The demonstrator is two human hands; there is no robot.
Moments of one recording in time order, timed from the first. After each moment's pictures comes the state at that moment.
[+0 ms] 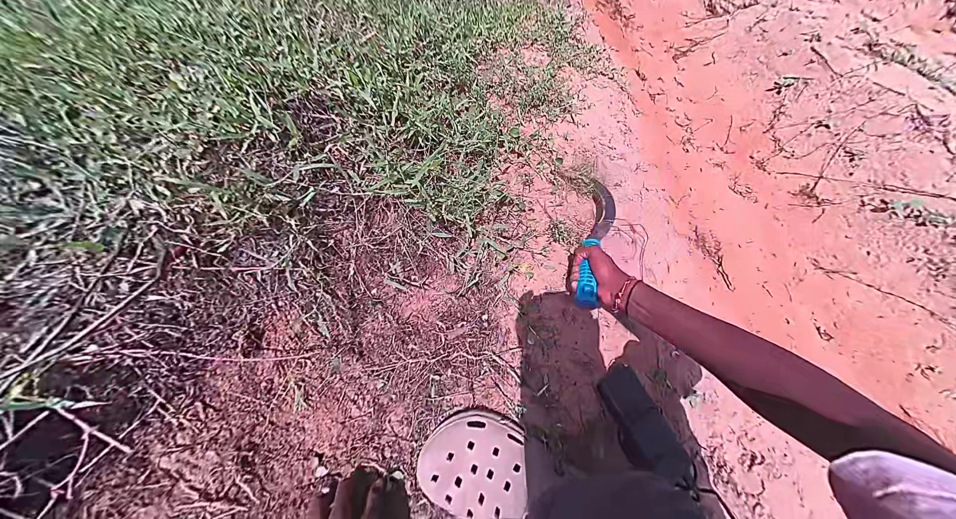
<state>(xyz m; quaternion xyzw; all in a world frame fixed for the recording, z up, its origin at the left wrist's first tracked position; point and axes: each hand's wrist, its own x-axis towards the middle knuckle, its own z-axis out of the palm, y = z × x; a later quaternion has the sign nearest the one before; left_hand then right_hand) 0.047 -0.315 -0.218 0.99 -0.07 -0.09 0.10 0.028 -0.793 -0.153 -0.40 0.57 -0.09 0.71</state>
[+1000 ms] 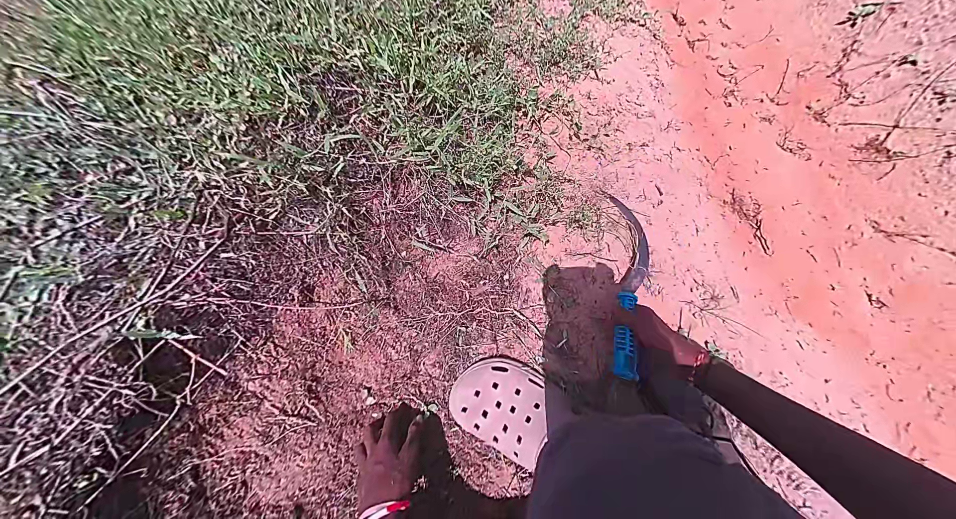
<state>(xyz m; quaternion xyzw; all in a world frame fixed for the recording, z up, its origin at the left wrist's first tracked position) 0.050 -0.299 -0.210 0.94 0.00 -0.29 0.15 -0.105 -0.706 -0.149 -0.60 0.54 0.13 0.58</state>
